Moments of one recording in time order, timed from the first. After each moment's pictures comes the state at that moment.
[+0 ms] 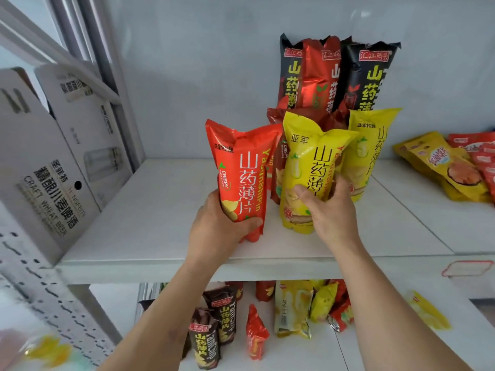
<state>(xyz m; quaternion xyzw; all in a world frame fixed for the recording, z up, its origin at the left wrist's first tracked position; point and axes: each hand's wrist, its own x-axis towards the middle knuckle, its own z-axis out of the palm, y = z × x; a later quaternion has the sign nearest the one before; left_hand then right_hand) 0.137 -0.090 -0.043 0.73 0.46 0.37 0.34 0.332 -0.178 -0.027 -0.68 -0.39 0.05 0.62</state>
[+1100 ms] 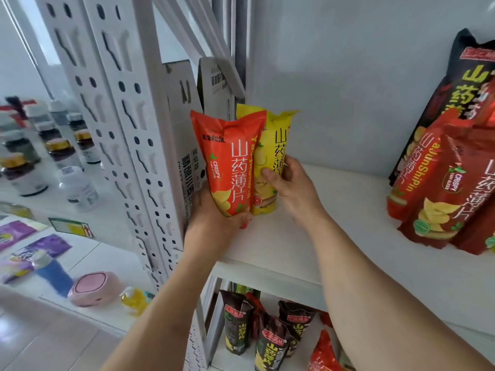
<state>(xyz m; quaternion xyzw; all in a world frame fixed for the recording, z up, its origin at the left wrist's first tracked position) -0.038 0.010 -0.051 0.62 0.60 0.45 0.26 0.138 0.036 -0.019 -0.51 -0.54 0.34 0.58</state>
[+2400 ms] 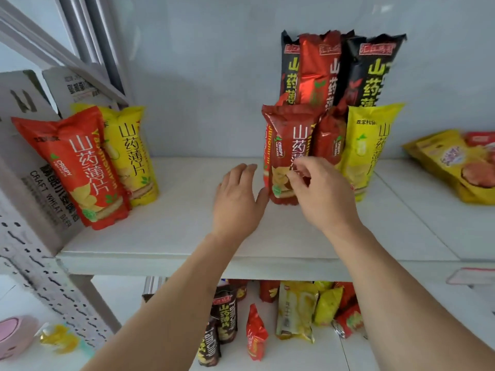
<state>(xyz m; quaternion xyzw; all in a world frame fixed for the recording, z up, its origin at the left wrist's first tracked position) 0.204 -0.082 -0.035 0.83 0.38 0.41 0.06 0.340 -0.172 0.006 -0.72 -0.54 -0.15 0.41</state>
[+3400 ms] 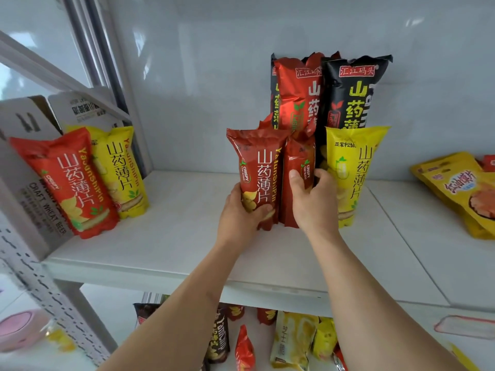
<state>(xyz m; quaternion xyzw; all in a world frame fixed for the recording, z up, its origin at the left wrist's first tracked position) 0.267 -0.087 -0.037 0.67 0.44 0.44 0.39 0.402 -0.145 0.002 -0.72 -0.38 0.05 0.58</state>
